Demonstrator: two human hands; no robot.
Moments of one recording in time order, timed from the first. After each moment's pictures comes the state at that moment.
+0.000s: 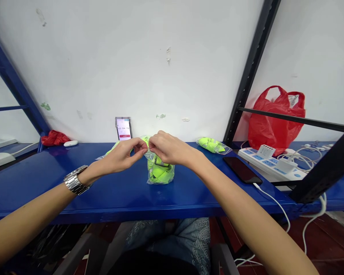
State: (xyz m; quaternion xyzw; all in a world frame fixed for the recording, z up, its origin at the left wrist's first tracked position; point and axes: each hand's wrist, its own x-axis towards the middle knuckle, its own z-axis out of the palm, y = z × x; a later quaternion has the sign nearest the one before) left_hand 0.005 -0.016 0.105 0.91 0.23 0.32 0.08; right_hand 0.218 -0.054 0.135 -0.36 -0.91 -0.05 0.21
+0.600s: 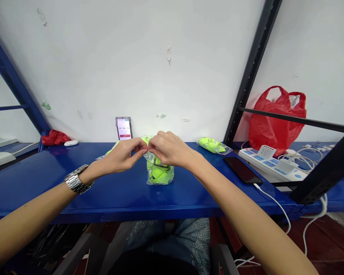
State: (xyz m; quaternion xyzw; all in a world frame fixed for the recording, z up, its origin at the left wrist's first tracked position) left_hand 0.004 -0.018 0.106 0.92 0.22 0.31 0.01; right_hand 0.216 -0.056 0.133 -0.38 -0.90 -0.12 0.20
